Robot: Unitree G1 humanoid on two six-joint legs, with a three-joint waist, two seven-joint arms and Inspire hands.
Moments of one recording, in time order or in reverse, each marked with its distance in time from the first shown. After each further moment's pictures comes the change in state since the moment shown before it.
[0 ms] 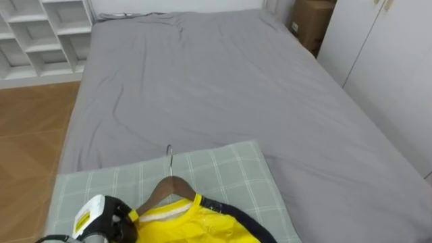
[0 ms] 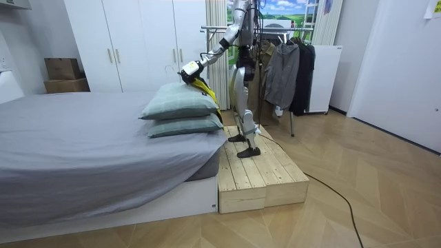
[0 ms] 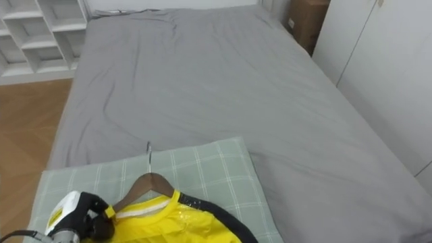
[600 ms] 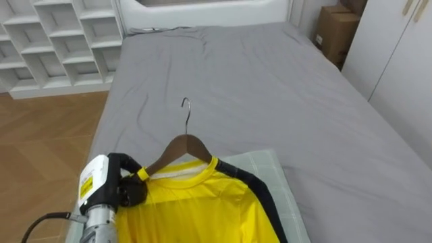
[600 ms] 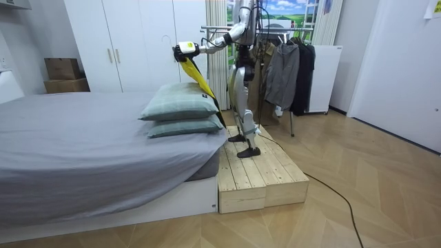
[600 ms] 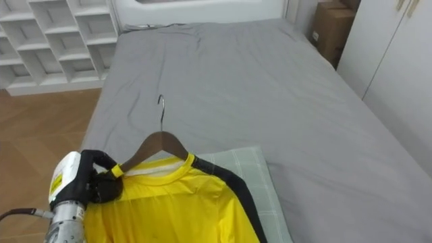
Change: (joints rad) left arm 0.051 0.006 -0.002 -0.291 0.022 -0.067 0.114; right arm -0.002 -0.005 -0.077 0.004 -0.001 -0.001 0.032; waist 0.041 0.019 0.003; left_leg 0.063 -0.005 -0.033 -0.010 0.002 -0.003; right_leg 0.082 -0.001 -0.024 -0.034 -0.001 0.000
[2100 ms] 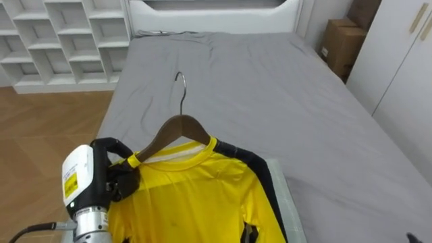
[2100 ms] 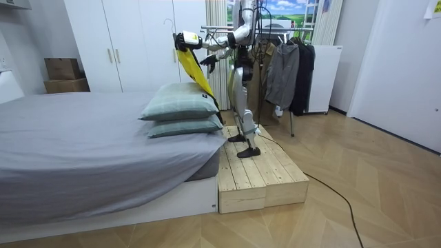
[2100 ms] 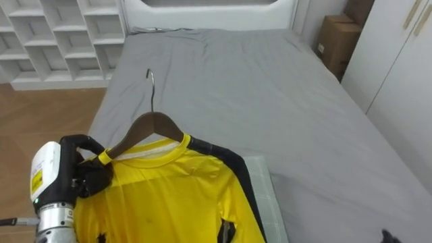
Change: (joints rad) left arm 0.139 0.018 -0.016 -0.284 0.028 0.014 0.124; right arm -0.019 -0.032 -0.153 -0.629 -0.970 -0.017 -0.706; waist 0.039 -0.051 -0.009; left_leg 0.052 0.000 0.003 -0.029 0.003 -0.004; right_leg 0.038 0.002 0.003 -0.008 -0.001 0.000
